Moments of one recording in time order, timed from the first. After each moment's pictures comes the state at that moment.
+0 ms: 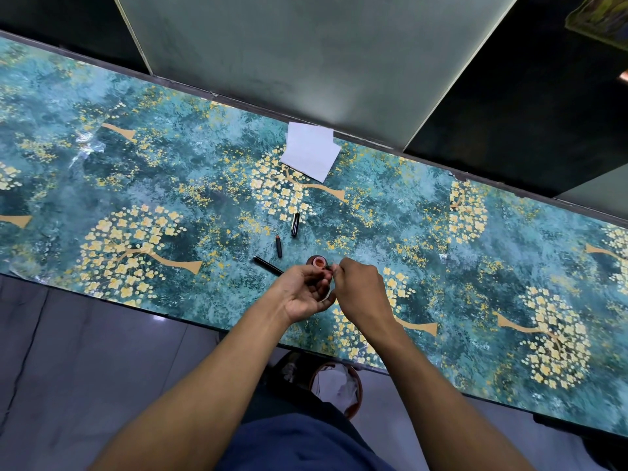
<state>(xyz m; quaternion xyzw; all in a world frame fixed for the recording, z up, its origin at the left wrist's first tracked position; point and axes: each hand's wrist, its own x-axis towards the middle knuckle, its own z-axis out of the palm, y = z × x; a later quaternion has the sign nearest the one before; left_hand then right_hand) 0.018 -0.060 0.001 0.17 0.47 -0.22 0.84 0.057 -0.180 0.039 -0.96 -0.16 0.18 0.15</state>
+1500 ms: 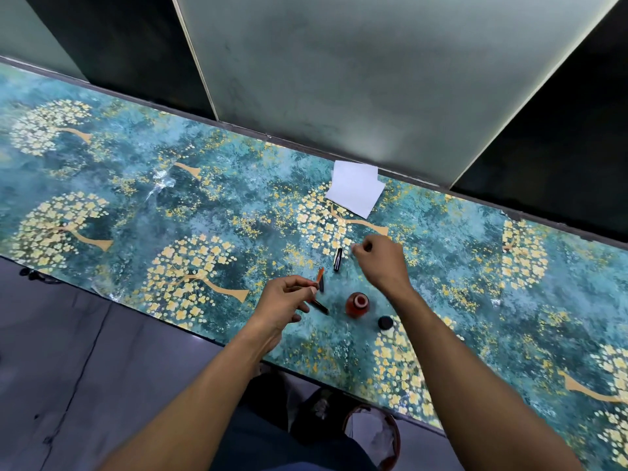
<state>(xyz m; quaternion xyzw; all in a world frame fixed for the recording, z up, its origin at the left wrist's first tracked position) -0.018 0.027 0.024 0.58 0.41 -0.04 0.70 0.147 -0.102 0.029 -0.93 -0.12 0.18 0.30</state>
